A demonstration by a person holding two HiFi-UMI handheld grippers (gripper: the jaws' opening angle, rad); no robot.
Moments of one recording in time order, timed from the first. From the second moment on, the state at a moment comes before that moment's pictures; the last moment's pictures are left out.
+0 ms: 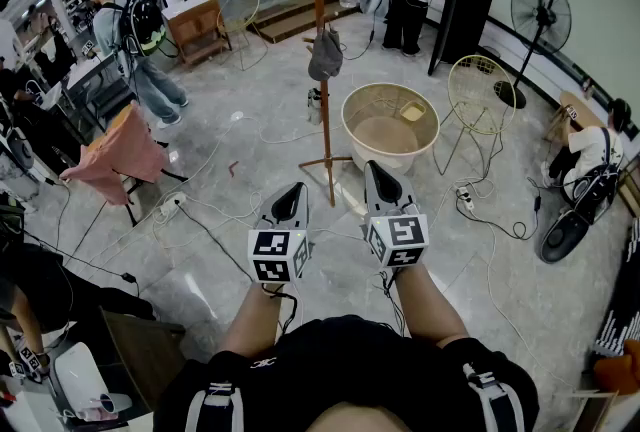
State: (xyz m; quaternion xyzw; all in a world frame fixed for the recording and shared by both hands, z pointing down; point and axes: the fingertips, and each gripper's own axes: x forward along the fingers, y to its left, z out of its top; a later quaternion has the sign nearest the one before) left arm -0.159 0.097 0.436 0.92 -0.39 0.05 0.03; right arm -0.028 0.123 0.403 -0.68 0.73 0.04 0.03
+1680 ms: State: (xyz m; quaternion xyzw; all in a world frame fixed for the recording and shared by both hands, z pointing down) left arm -0.097 -0.097 0.463 0.92 -0.38 0.07 0.03; right arm 0.050 -0.067 0.417 -0.70 0.71 0.03 0.06
